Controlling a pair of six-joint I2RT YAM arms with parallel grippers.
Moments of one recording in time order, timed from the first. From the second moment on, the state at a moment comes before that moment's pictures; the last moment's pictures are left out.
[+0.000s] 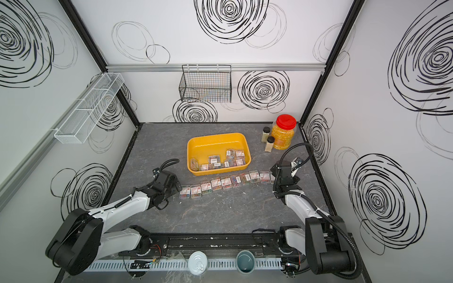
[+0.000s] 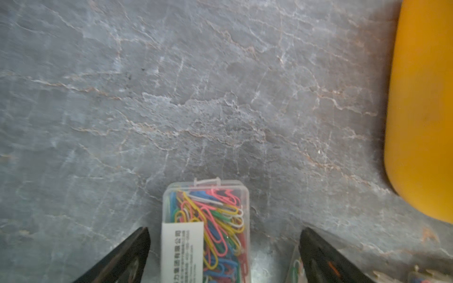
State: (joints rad) left arm -0.36 1.22 0.46 -0.29 -0.33 -0.84; right arm 0.12 1.18 0.44 0.10 0.45 0.66
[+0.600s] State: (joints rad) left arm -0.32 1.20 0.44 -0.26 -0.33 -0.83; right arm 0.12 1.19 0.44 0.10 0.45 0.66
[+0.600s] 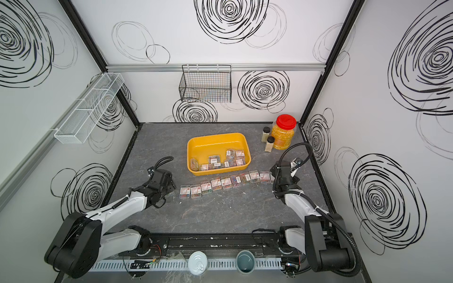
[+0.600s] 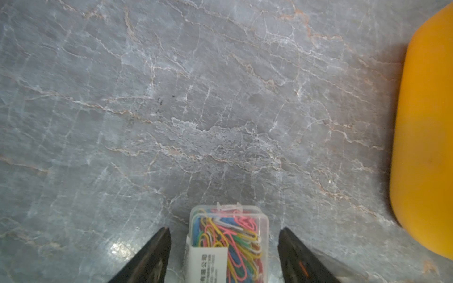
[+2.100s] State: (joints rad) left arm -0.48 1.04 0.35 -0.29 -0.34 -0.90; right arm 0.13 1.19 0.44 0.09 0.45 0.66
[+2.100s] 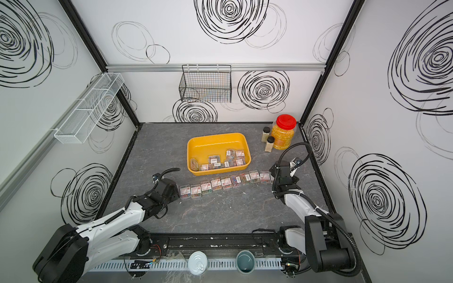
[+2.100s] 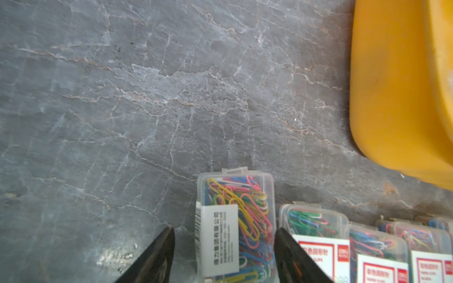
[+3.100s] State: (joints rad) left arm -0.33 1.17 0.40 -0.23 -0.31 -0.83; right arm 0.52 0.99 0.43 0.17 0.43 0.53
